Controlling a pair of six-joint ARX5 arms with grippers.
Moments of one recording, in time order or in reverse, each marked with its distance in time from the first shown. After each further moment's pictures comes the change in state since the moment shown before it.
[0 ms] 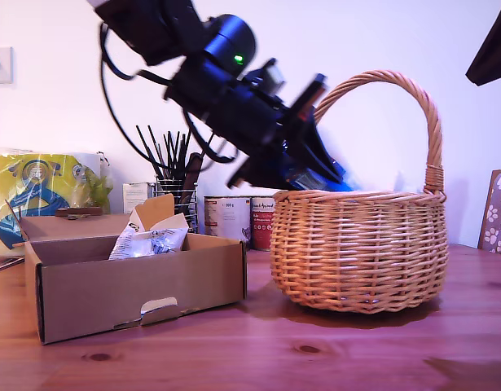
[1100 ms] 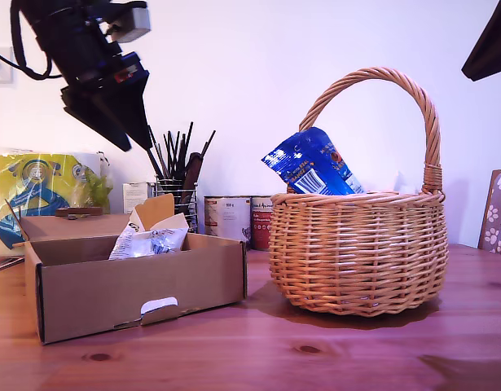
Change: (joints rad) left arm 0.323 -0.279 0.006 -0.500 -0.341 0.723; right arm 0.000 0.000 0.000 0.026 0.000 0.000
